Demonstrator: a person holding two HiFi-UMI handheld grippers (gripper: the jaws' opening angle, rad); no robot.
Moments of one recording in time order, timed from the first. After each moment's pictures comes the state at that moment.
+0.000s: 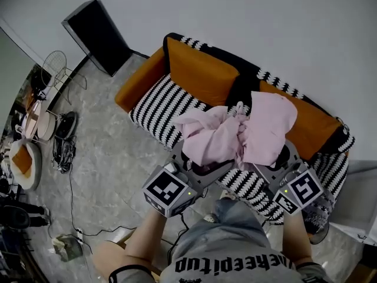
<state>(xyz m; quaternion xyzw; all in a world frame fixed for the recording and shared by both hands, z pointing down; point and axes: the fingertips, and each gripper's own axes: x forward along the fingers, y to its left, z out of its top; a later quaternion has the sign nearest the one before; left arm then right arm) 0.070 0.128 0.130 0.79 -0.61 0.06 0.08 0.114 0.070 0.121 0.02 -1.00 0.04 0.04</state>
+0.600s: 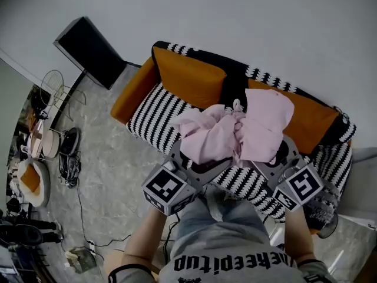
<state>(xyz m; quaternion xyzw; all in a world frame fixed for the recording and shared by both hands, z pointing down) 0.091 0.071 0.139 0.80 -0.59 0.09 0.09 0.138 0.017 0.128 0.04 -1.00 0.05 0.03</state>
